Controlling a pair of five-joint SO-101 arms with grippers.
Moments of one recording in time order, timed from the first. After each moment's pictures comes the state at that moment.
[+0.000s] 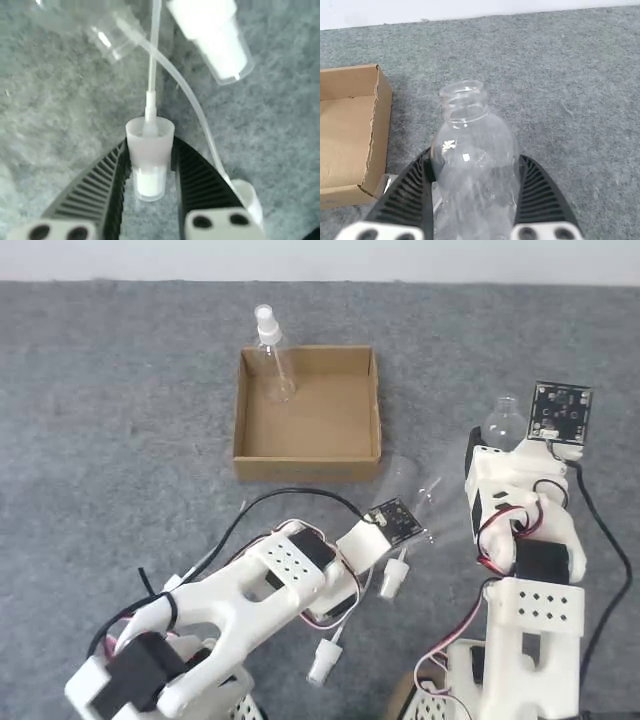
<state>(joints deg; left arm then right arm) 39.5 -14.1 56.4 57.9 -5.9 4.4 -54.6 55.0 40.6 -1.5</state>
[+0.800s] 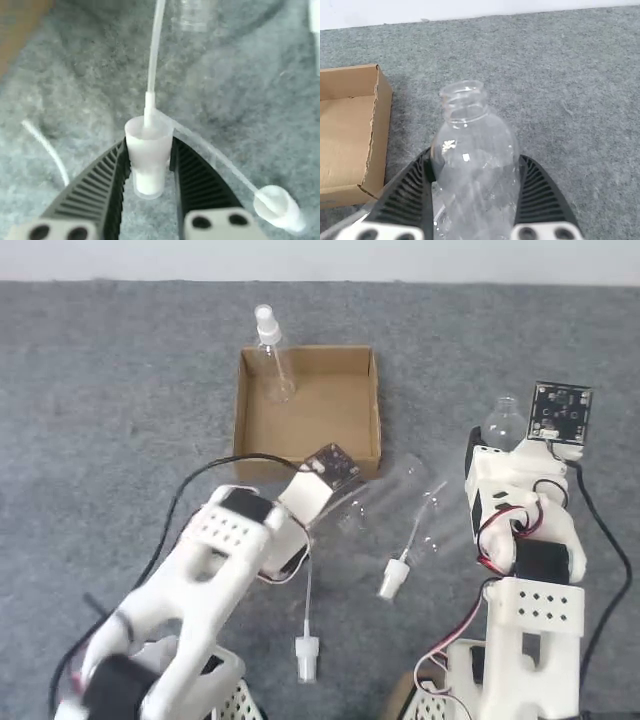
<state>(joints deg) 19.1 -22.0 52.6 66.6 -15.2 4.4 -54.6 55.0 40.6 -1.5</state>
